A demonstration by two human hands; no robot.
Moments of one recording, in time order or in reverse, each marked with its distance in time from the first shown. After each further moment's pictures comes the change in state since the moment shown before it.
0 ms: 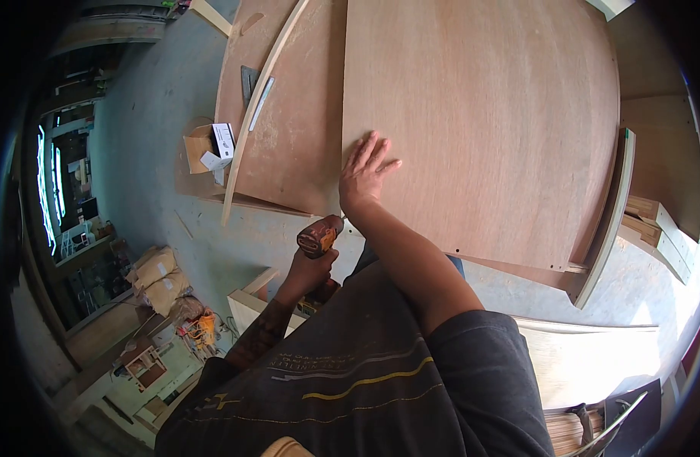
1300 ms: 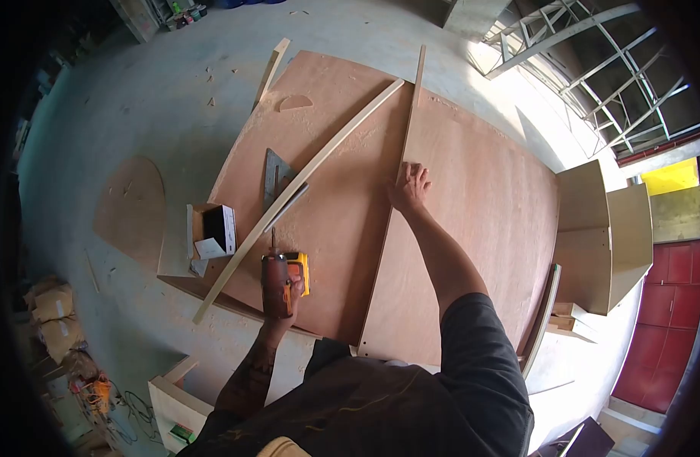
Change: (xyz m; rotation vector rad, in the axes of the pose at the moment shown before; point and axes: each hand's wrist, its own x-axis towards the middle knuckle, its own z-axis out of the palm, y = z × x) left_hand 0.191 -0.004 -0.148 -0.580 0.357 0.873; right_hand 0.290 0.029 -0.121 0.164 0.445 0.090
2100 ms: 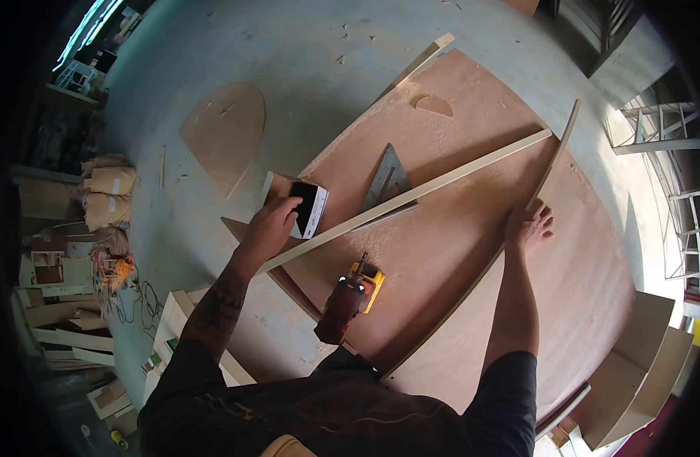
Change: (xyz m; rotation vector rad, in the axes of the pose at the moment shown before) left_hand 0.128 0.056 -0.175 0.912 0.028 0.050; right_hand 0.096 -0.009 0.039 -0.277 0.407 0.134
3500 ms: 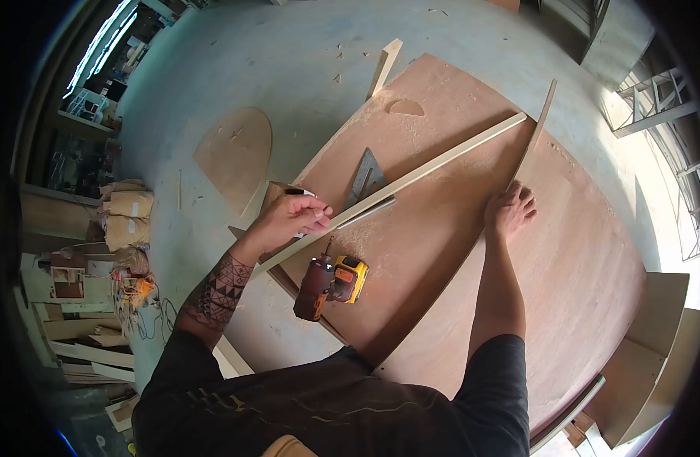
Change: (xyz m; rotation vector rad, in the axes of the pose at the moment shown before) left_hand 0.041 0.126 -0.020 -0.850 -0.474 -0.347; right_hand -0.001 0.014 -0.015 0.275 -0.051 -0.006
